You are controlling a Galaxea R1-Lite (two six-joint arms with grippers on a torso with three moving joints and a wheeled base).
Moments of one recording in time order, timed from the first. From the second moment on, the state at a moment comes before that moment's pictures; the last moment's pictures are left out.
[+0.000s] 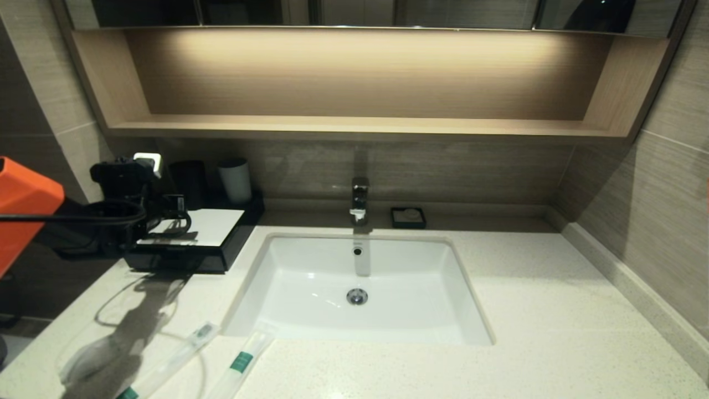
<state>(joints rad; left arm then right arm) 0.13 2.18 -1.26 -0.69 0.16 0.13 0.00 0.00 -0.10 0.25 0.00 0.03</state>
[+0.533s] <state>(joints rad) 0.13 2.26 -1.36 -0.69 0.16 0.13 0.00 0.00 -0.10 0.25 0.00 0.03</state>
